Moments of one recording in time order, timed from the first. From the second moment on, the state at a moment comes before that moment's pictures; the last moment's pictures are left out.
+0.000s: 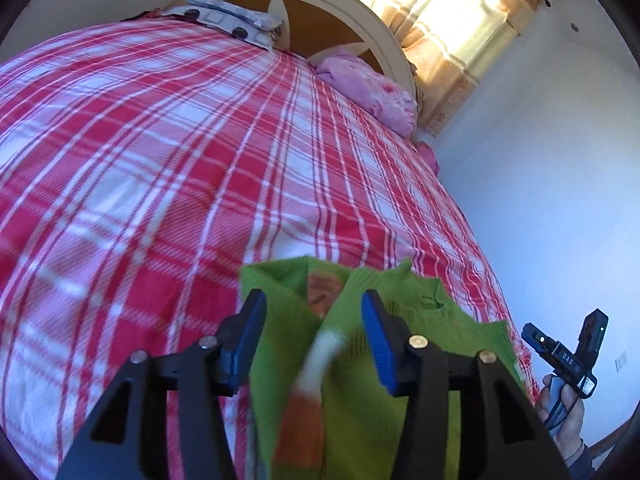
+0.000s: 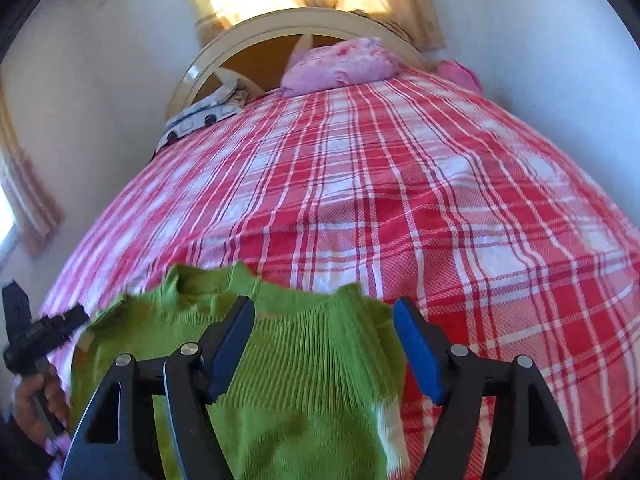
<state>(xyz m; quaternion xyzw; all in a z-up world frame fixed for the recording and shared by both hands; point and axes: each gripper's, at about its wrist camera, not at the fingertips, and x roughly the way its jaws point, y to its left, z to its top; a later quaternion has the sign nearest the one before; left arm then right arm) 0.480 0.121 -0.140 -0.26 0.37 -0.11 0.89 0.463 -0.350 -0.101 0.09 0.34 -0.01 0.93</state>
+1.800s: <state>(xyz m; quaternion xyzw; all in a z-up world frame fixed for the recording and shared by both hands) 0.439 0.157 -0.159 -0.10 0.38 0.03 0.92 0.363 -0.120 -0.127 -0.19 0.33 0.10 0.92</state>
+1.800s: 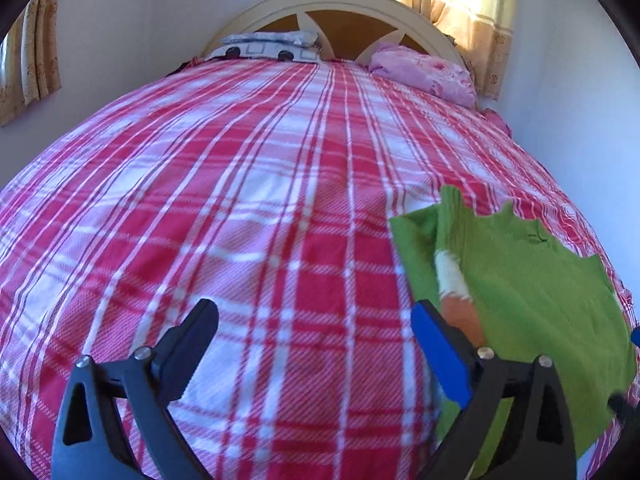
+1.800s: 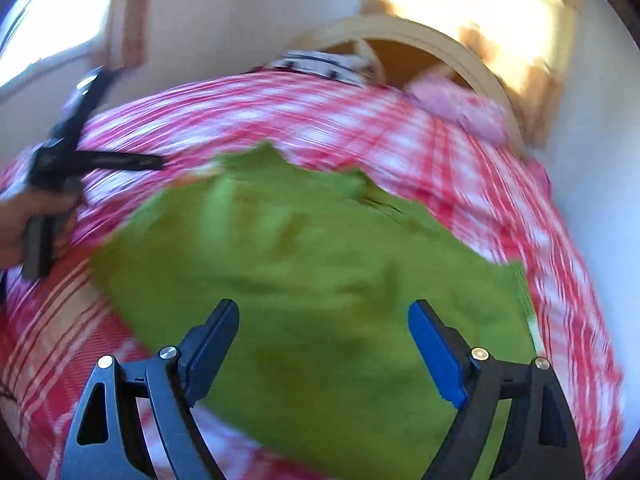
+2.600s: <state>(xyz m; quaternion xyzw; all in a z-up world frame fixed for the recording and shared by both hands) 0.435 0.182 -0.178 -0.16 0.41 -0.03 0.90 0.354 0.044 -0.186 -0.43 0.28 0.14 0.85</state>
